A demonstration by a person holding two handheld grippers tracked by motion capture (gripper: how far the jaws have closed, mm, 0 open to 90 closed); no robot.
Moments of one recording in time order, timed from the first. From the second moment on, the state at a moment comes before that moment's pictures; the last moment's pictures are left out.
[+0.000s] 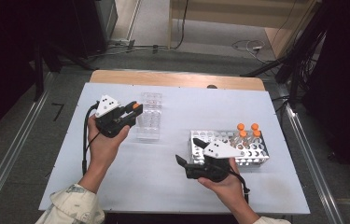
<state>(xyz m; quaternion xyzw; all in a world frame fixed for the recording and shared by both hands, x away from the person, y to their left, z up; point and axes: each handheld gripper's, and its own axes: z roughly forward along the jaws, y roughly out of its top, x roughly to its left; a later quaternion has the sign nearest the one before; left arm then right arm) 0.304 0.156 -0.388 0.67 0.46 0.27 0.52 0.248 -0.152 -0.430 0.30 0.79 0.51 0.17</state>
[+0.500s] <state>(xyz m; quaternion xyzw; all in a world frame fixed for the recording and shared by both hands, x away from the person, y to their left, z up) 0.349 0.162 -0.377 0.65 0.48 0.31 0.50 0.240 -0.182 -0.435 0.31 0.78 0.51 0.19</state>
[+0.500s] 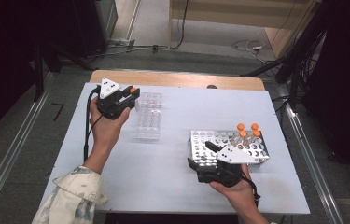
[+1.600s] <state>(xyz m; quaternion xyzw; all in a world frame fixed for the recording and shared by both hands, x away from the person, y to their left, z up) 0.430 0.154 -0.378 0.63 0.50 0.30 0.50 0.233 -0.199 -0.434 0.33 0.77 0.52 0.19</state>
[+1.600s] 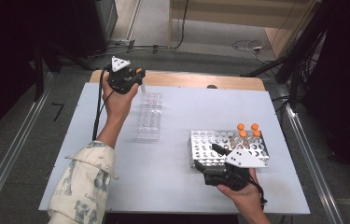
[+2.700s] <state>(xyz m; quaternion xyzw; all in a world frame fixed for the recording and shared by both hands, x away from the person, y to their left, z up) 0.433 0.143 -0.428 0.68 0.50 0.30 0.44 0.234 -0.209 -0.431 0.34 0.76 0.52 0.20</state>
